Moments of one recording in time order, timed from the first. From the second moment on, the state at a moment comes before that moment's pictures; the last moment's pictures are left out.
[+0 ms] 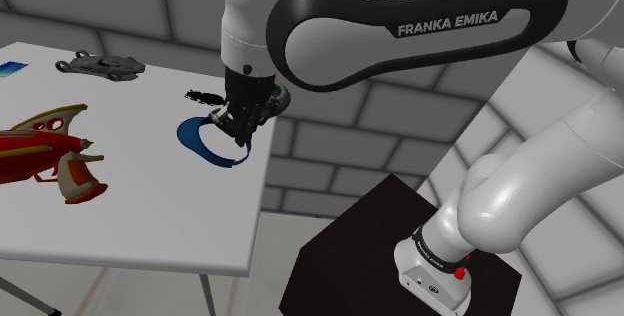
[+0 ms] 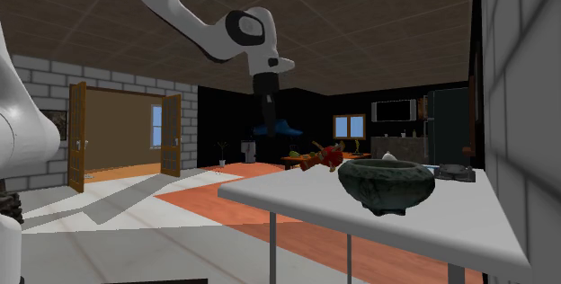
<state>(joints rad) 0.18 -0.19 0.52 -2.07 0.04 2.00 0.63</state>
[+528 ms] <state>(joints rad) 0.14 -0.19 0.45 -2.04 0.04 1.95 0.53</state>
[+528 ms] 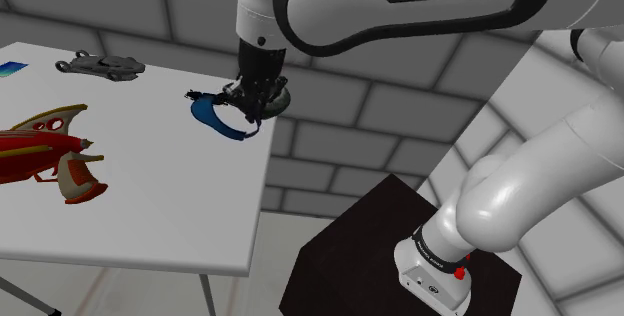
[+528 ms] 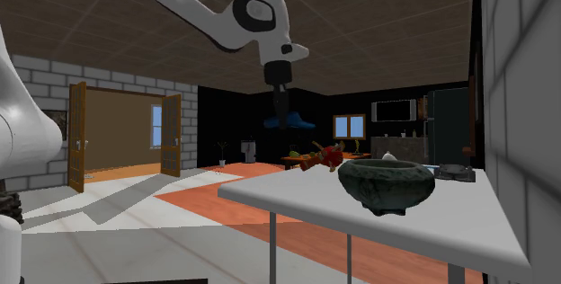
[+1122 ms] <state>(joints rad) 0.05 -0.12 0.33 -1.98 0.01 1.96 0.33</state>
